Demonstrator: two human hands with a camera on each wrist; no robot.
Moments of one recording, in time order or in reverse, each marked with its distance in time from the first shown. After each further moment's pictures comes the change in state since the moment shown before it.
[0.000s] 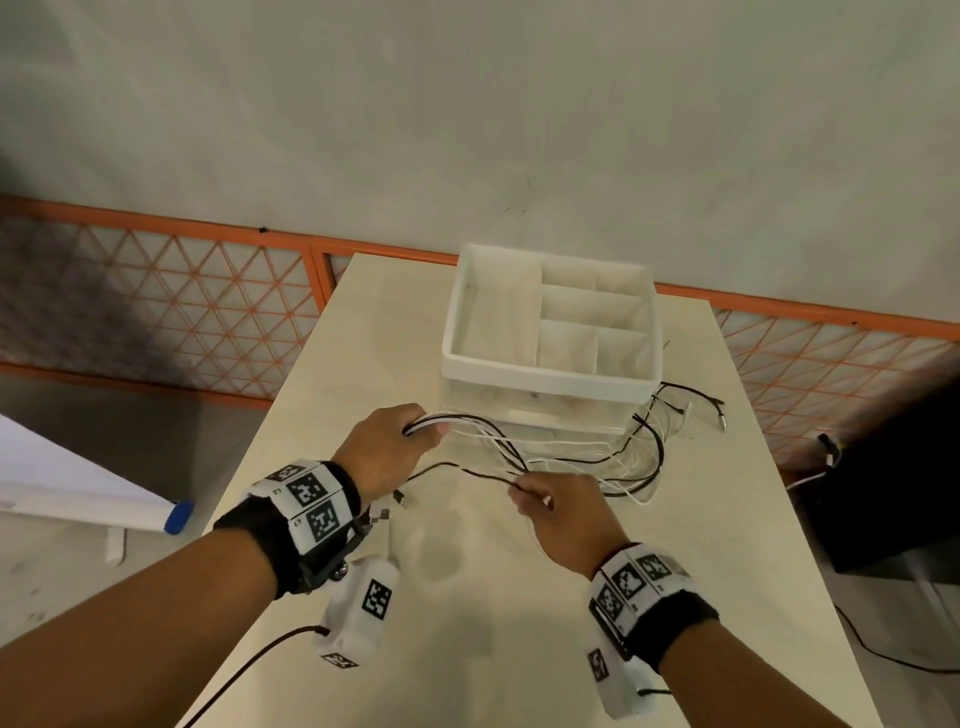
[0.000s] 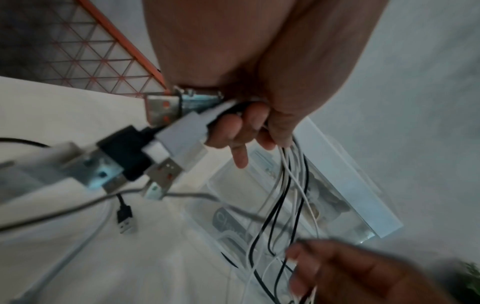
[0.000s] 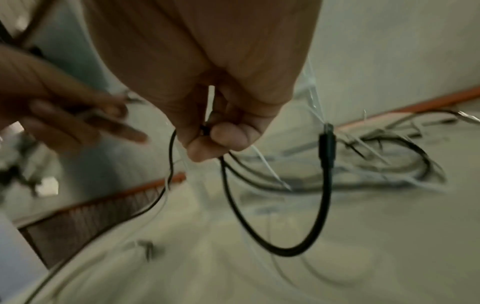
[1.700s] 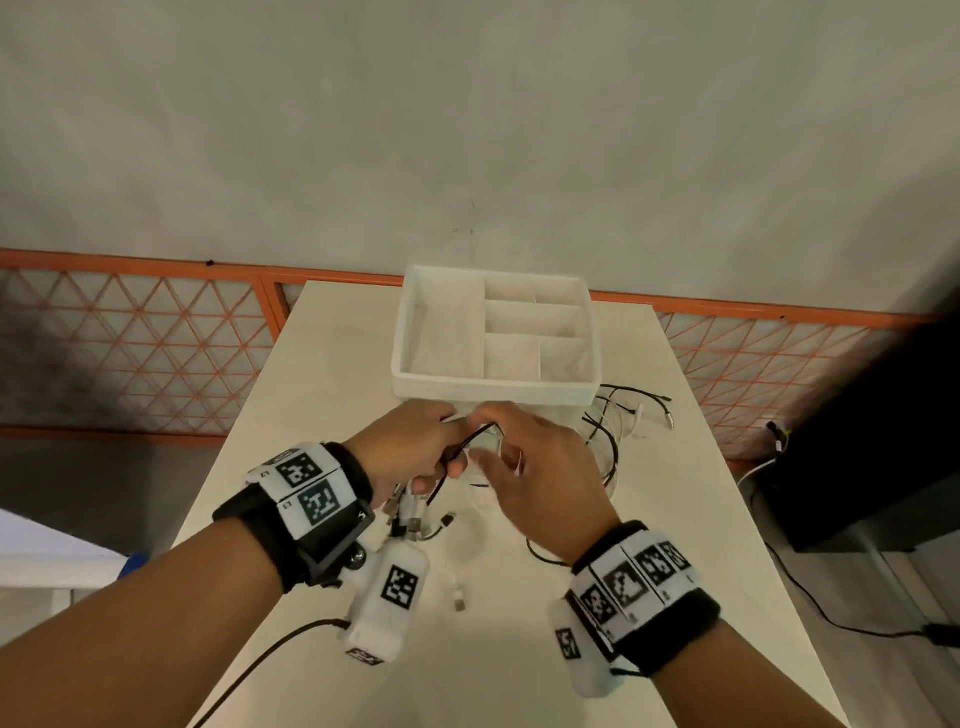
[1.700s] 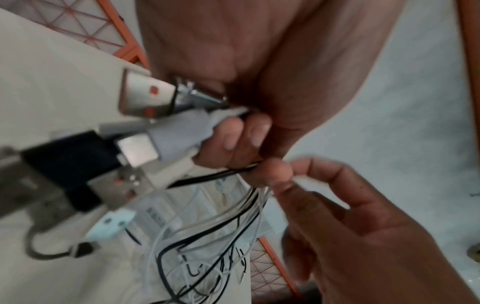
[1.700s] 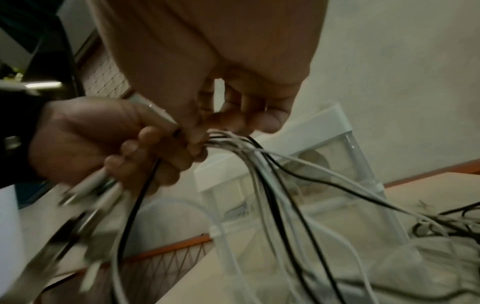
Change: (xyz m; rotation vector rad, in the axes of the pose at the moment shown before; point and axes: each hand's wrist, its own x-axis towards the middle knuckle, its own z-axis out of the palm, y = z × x) left_hand -0.010 0.075 0.016 -0.198 -0.375 0.020; right_hand -0.021 -0.062 -0.062 -0.125 0.388 -0.313
